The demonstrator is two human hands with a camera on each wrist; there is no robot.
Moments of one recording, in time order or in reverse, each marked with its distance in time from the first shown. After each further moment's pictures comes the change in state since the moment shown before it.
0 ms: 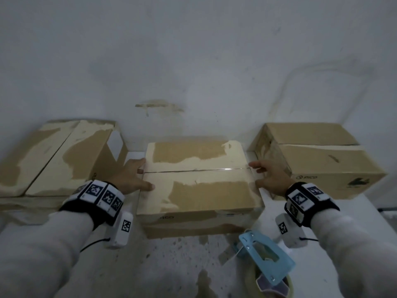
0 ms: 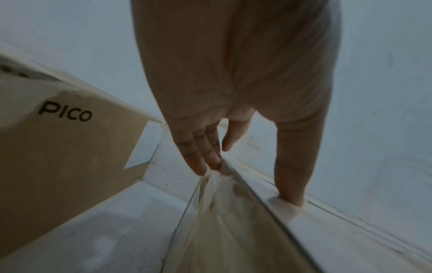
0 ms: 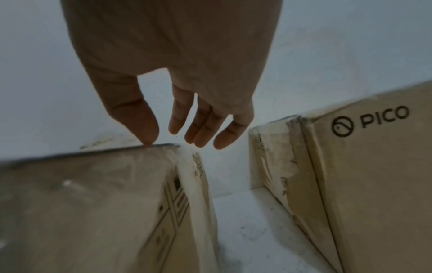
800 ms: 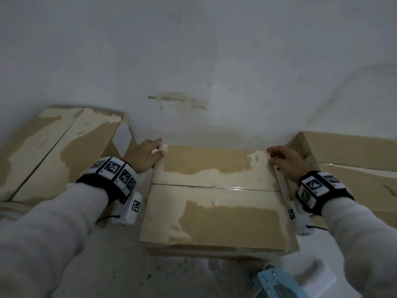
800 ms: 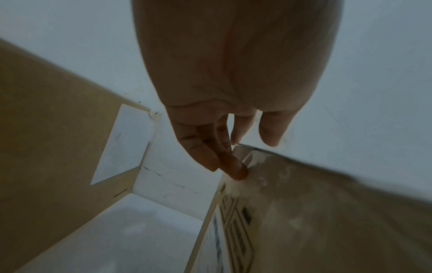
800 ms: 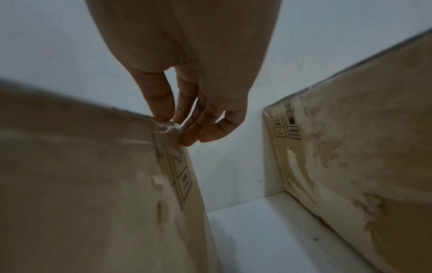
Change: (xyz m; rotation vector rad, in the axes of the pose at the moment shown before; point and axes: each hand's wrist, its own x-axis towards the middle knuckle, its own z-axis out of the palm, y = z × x) left_hand 0.087 0.009 -0.026 0.206 0.039 0.021; right_hand 0.126 -0.012 0.003 0.116 0.074 0.065
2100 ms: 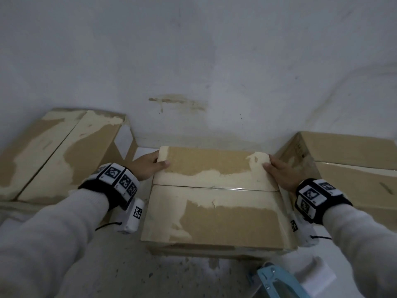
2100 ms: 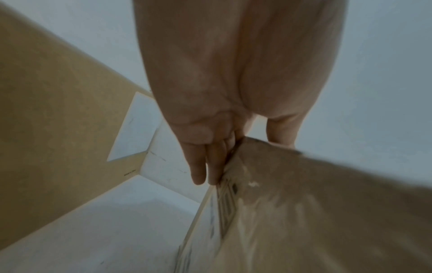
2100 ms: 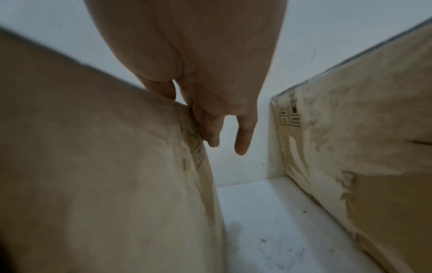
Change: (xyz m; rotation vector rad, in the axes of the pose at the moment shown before) left_hand -0.013 0.000 0.011 -0.121 -0.159 0.043; right_hand -0.028 -0.003 0.010 -0.089 -0.155 -0.001
